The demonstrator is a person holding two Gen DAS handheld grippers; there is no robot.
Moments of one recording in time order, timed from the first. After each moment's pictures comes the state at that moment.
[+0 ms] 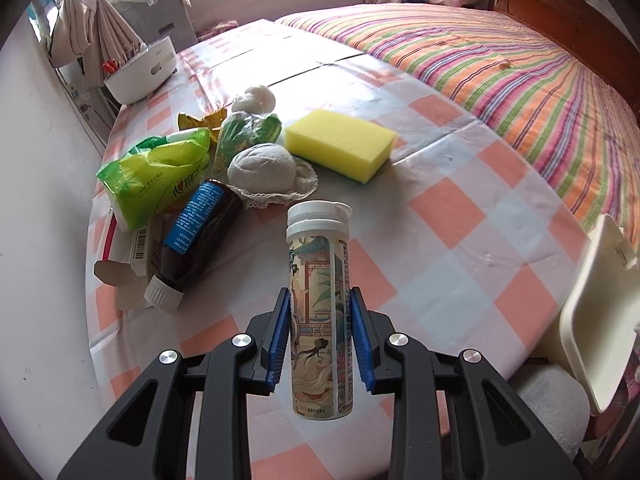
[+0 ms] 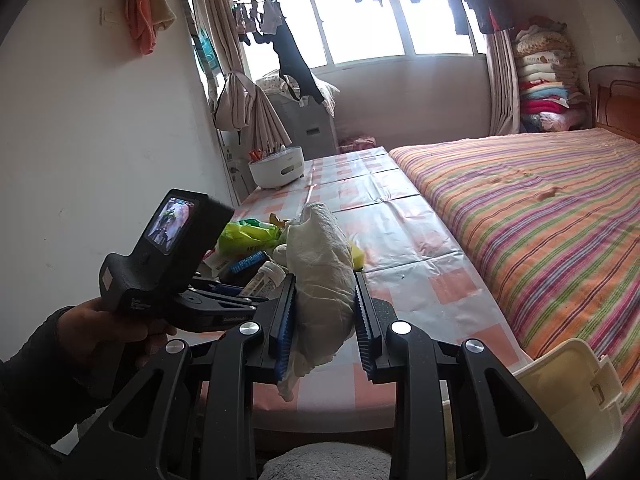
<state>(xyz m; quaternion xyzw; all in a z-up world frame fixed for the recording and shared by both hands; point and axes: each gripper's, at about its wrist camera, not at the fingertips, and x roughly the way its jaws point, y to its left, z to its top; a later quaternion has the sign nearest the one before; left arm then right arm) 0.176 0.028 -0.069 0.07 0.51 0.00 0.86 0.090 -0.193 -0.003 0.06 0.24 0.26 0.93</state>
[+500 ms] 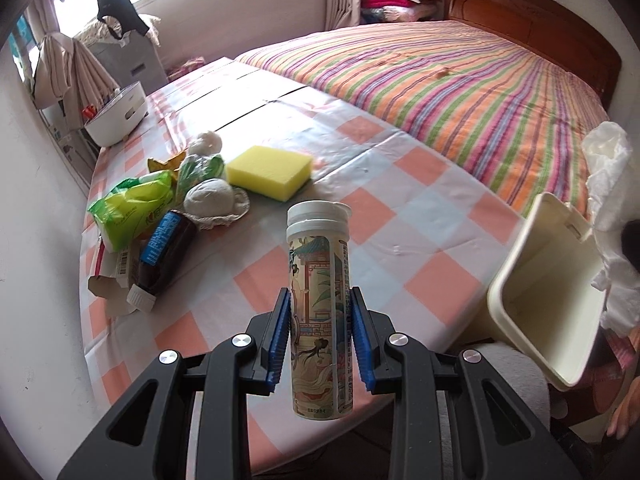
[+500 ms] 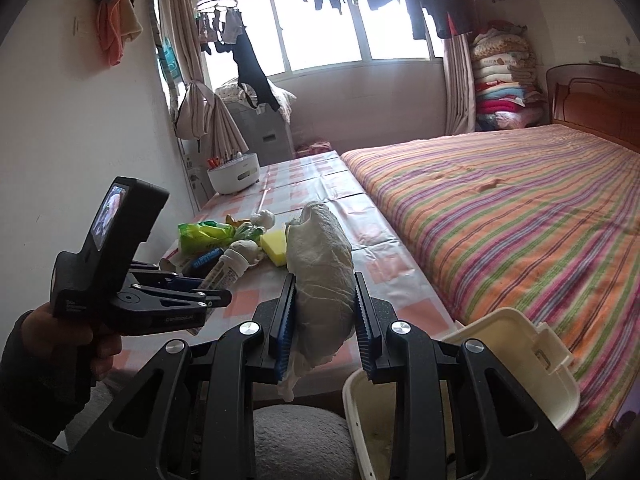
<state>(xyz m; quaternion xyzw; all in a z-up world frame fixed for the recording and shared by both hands) 0.133 -0.027 -0.041 0.09 0.46 -0.06 0.88 0.048 -0.250 0.000 0.07 0.24 0.18 0.95</state>
